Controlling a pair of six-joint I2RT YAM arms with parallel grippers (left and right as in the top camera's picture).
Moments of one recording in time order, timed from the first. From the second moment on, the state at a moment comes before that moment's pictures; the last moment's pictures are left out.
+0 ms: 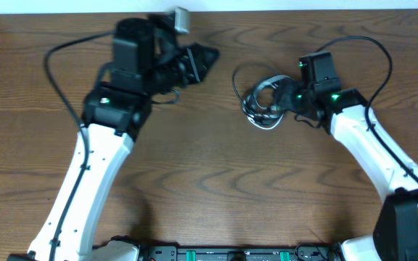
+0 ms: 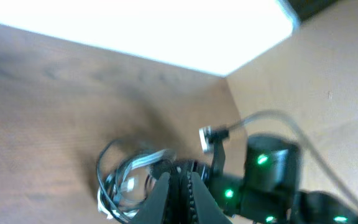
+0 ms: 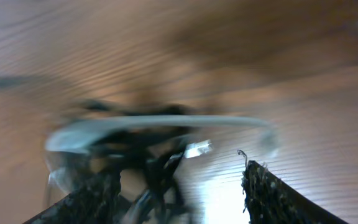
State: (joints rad) left arm -0.25 1.41 1.42 -0.44 0.56 -0.61; right arm 0.25 1.65 1.16 -0.53 -0.06 0.64
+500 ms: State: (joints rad) left arm -0.06 1.28 1.43 -0.51 0.60 -0.61; right arm 0.18 1.74 1.16 -0.47 -0.16 0.47
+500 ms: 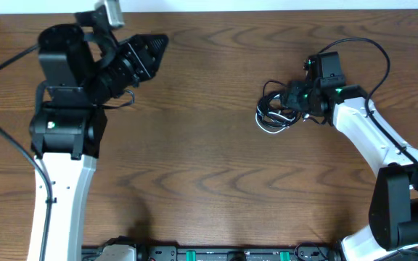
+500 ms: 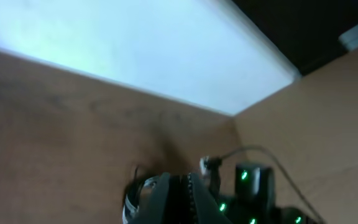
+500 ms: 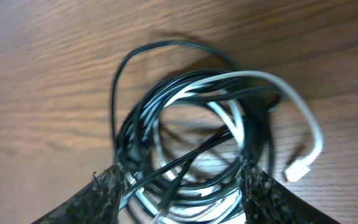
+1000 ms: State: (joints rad) left arm -0.32 1.62 1.43 -0.59 0.51 -0.48; right arm -0.03 1.73 1.31 -0.72 -0.29 0.35
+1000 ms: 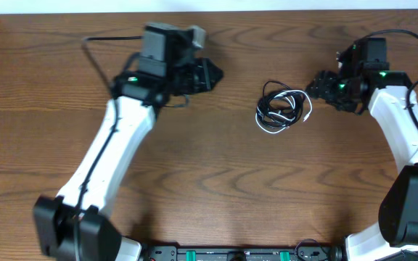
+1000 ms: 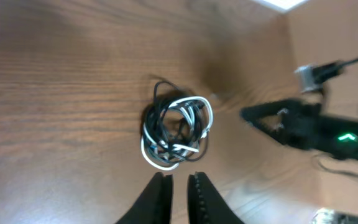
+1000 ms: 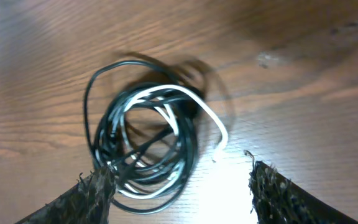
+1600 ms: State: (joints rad) left arm -0.57 2.09 1.43 -0.14 0.40 -0.51; right arm -0.05 1.73 1.31 -0.80 -0.31 0.26
